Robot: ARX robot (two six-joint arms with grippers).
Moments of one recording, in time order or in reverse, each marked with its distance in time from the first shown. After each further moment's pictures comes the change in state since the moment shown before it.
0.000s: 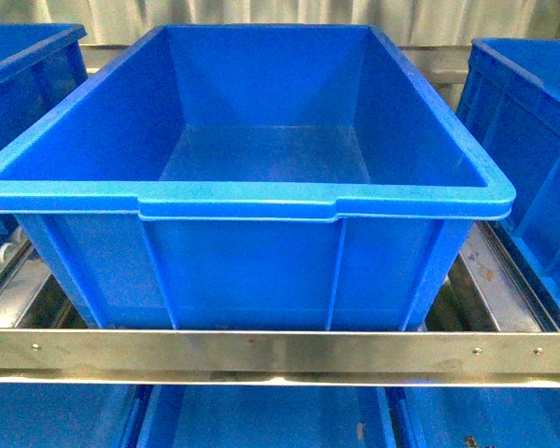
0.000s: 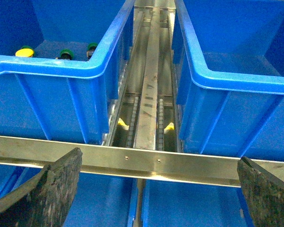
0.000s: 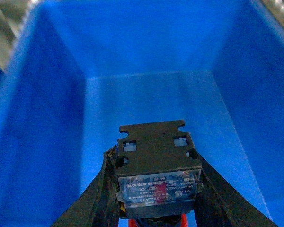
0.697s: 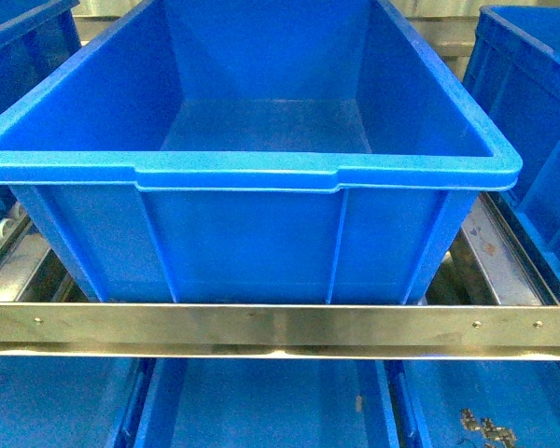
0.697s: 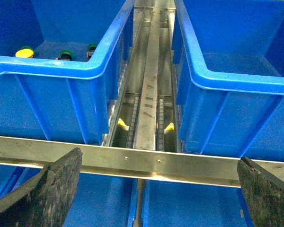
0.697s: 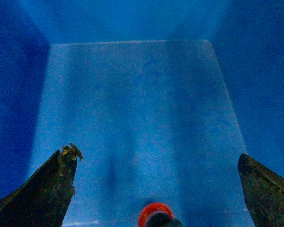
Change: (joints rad) left arm 0.000 0.000 0.000 0.000 0.000 0.000; right arm -0.037 0.079 0.090 -0.020 -0.127 -0.009
